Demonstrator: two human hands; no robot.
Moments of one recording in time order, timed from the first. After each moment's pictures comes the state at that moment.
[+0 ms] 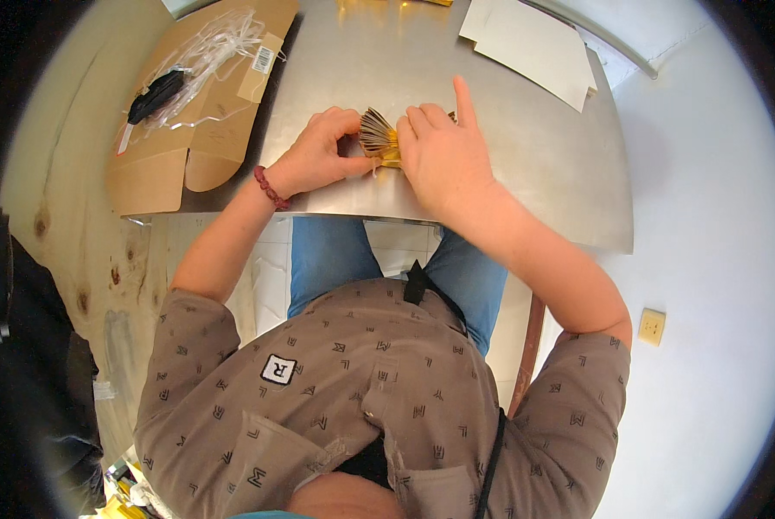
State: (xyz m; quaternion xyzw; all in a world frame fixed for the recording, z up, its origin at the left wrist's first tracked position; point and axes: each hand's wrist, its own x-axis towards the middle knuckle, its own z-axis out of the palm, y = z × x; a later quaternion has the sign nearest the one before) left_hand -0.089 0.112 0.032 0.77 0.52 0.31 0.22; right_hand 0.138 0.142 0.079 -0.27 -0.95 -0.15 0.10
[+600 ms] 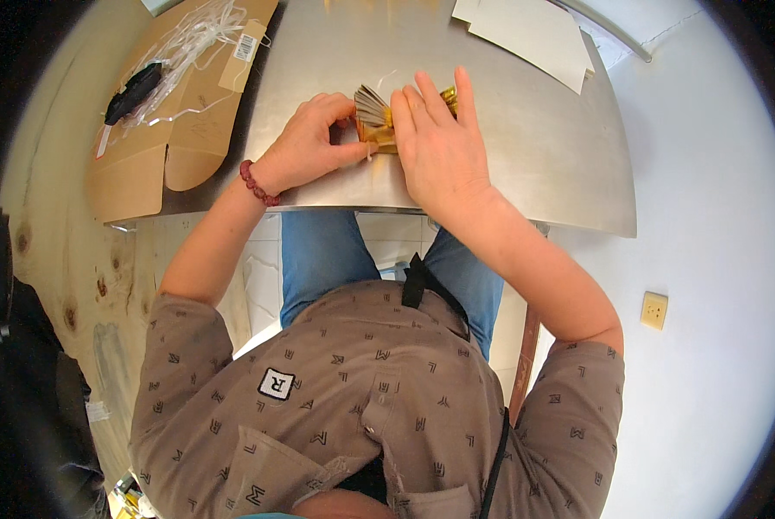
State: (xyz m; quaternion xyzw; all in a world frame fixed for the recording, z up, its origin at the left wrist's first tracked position) left_hand -0.089 0.110 0.023 0.77 0.51 0.32 0.19; right_hand 0.133 0.127 0.057 -0.31 -0.92 -0.18 0.17
